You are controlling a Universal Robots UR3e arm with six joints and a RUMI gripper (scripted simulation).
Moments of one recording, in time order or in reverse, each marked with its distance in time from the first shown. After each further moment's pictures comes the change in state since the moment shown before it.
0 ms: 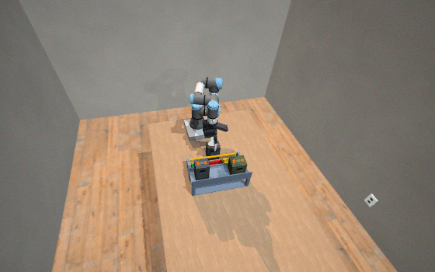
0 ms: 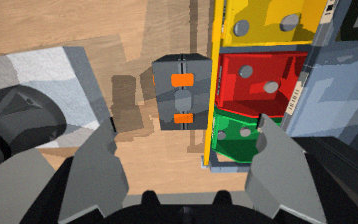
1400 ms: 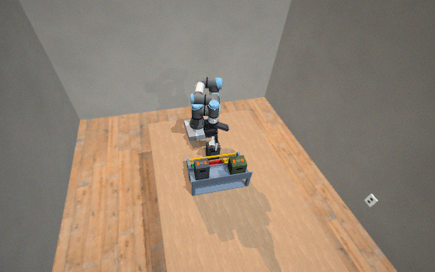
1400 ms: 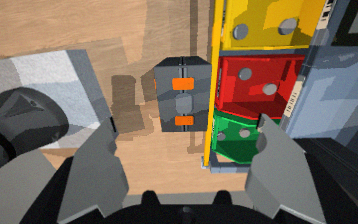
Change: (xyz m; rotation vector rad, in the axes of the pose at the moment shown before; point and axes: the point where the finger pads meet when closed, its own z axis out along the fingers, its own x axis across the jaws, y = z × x) arm -0.001 -0.005 -0.003 0.000 0.000 0.000
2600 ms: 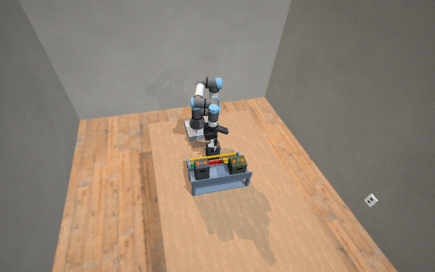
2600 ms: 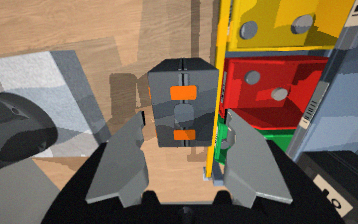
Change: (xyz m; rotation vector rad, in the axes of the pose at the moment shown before) arm 0.000 -0.001 0.030 0.000 -0.001 0.000
